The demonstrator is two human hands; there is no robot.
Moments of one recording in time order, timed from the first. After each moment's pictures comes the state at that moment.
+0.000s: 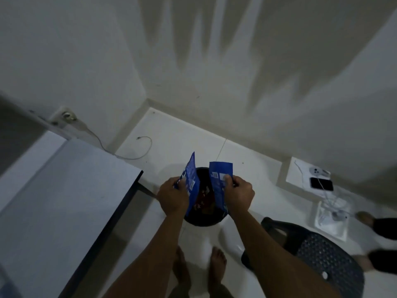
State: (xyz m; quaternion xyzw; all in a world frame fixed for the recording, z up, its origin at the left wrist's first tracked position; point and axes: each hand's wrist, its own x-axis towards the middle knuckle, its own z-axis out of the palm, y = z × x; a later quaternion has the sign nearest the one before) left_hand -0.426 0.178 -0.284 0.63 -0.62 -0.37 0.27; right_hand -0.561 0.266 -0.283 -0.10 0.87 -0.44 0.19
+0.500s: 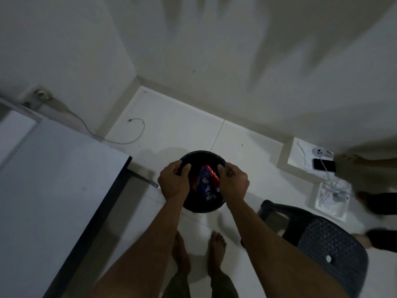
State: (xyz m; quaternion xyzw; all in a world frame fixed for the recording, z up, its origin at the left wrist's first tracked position) left_hand -0.439 0.170 -0.304 0.64 -0.57 -0.45 0.26; right_hand -0.557 0.257 -0.306 -0.09 0.87 -0.41 0.25
